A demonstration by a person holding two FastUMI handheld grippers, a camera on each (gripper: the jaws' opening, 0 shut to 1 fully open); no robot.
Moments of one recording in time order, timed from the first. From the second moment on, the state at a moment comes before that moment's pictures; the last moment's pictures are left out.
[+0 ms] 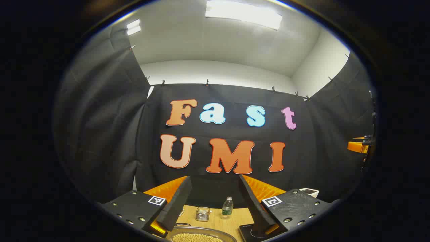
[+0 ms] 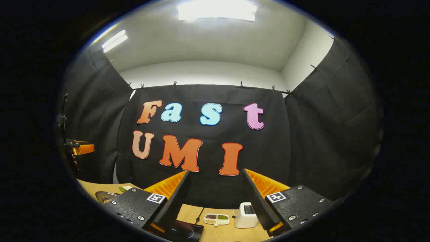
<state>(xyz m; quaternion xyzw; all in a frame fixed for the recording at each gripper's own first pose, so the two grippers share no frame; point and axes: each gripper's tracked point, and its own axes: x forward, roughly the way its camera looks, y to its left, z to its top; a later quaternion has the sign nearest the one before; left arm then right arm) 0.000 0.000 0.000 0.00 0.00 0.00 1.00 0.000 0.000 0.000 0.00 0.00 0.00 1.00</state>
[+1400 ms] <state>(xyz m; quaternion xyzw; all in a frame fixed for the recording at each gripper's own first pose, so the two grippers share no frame) 0.005 -0.011 -0.032 0.00 0.06 -0.03 1.00 0.004 -0.002 -0.022 0.01 0.01 0.00 1.00</state>
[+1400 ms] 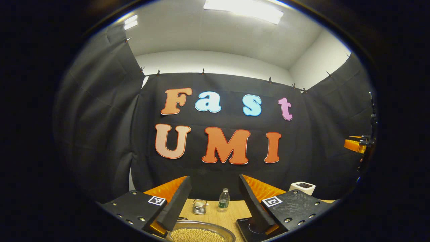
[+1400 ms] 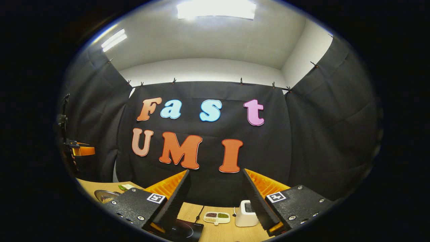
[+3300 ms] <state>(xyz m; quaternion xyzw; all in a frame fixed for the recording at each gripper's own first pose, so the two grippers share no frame) -0.226 0.003 -0.334 0.18 0.62 -0.26 0.72 -0.036 -0.008 -0.139 -0.01 0.08 0.00 1.00</state>
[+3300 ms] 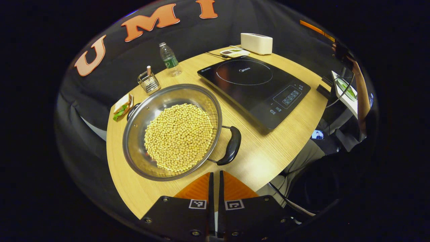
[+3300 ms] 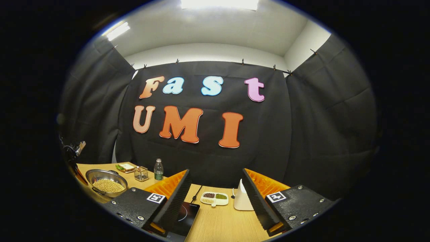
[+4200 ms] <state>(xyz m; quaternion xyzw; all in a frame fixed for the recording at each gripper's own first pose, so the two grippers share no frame) -0.204 -0.044 -0.370 0.09 0.63 -0.22 0.73 -0.073 -0.056 -0.154 -0.01 0.11 -0.05 0.99</state>
